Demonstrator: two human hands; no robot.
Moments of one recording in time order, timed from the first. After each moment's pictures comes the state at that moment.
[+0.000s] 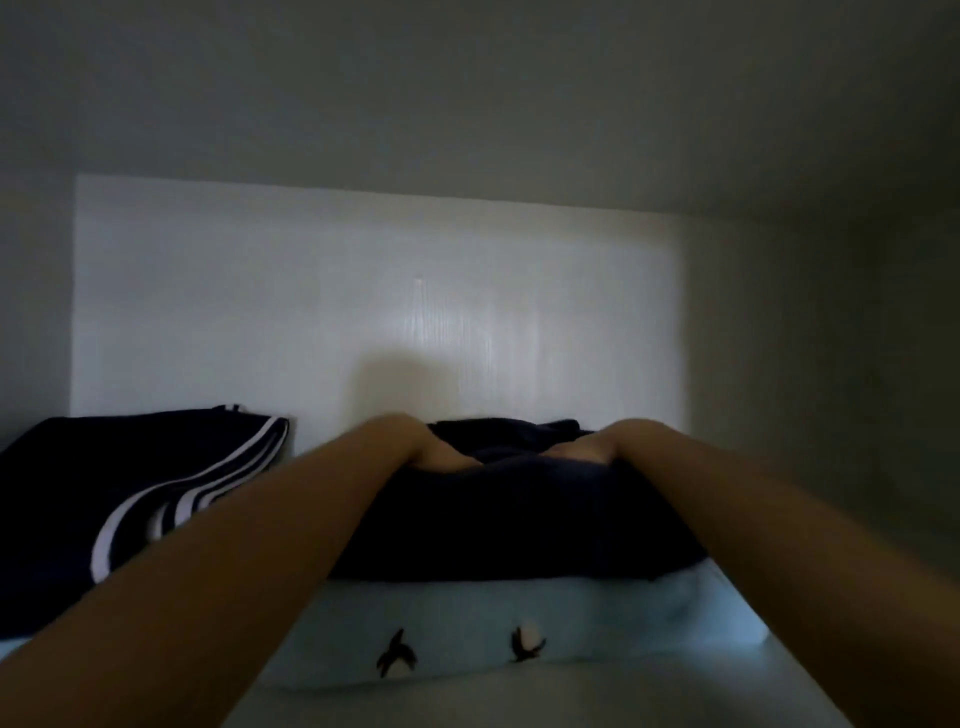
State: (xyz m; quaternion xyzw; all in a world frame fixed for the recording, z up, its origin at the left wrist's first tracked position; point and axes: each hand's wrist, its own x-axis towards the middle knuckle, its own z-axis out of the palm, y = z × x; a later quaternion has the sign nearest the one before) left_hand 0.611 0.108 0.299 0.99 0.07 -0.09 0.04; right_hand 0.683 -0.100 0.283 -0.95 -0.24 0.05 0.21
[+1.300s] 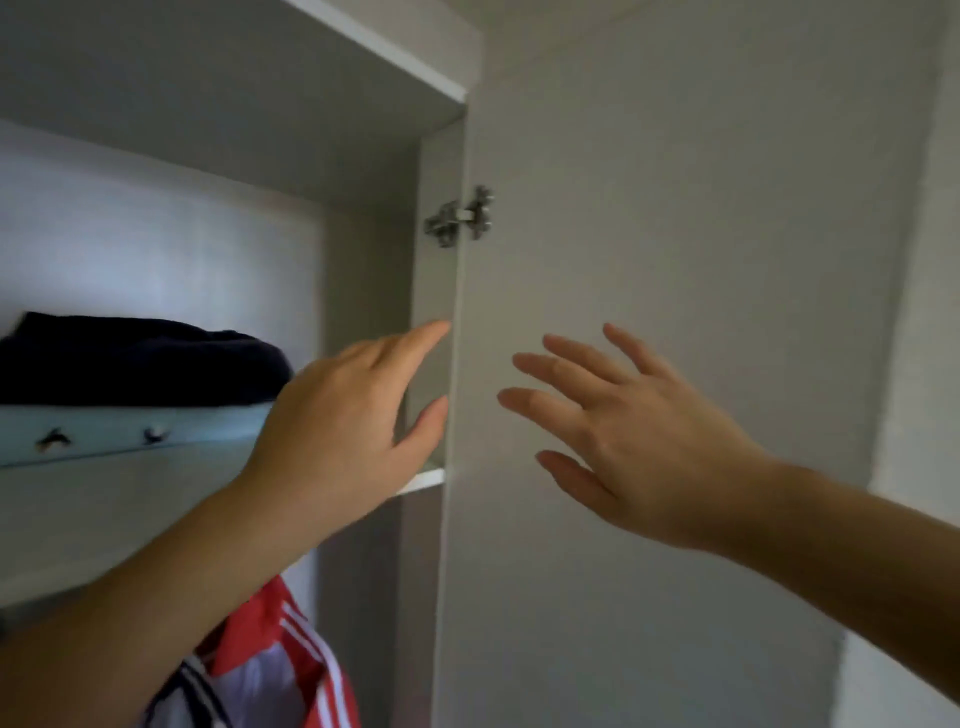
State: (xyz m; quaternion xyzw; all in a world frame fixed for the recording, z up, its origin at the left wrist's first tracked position) left_hand 0.128 -0.191 0.236 0.75 -0.38 0.51 0.18; right_hand 0.027 -0.401 0.258 -0.88 -0.12 -0.34 -0.32
